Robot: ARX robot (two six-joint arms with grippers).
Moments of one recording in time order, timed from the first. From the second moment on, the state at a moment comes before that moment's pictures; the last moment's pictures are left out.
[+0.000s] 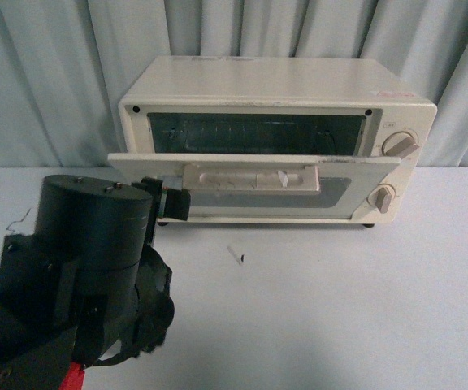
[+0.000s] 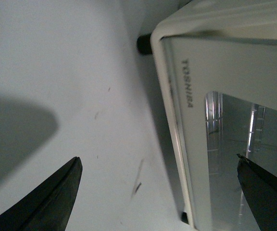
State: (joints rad) left arm -0.46 2.17 0.74 0.95 -0.31 -1.54; right arm 0.00 0.00 0.01 0.00 0.00 0.01
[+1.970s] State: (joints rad) left arm 0.00 0.93 0.00 0.93 0.00 -0.02; right arm 0.00 0.00 0.01 0.00 0.00 0.01
